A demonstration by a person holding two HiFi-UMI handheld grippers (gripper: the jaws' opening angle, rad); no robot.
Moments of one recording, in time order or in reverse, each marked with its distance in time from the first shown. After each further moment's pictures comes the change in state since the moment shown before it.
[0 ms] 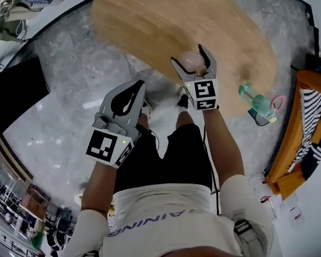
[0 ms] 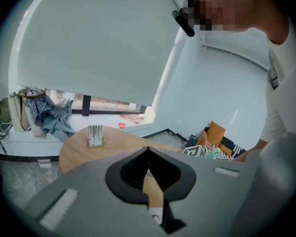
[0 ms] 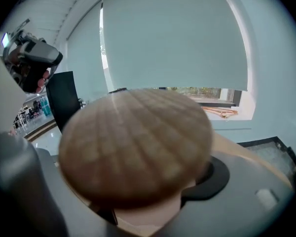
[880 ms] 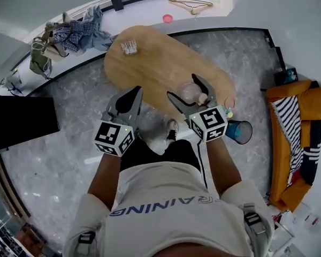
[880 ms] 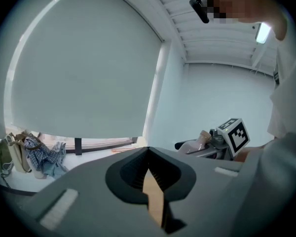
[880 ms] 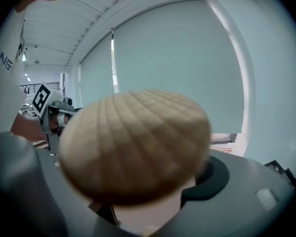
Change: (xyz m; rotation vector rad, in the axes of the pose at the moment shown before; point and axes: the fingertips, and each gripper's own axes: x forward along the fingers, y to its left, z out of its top) left arm -0.099 -0.128 0.184 0.142 -0.249 -0.029; right arm -0.282 0.025 0.250 -0.026 -0.226 0.075
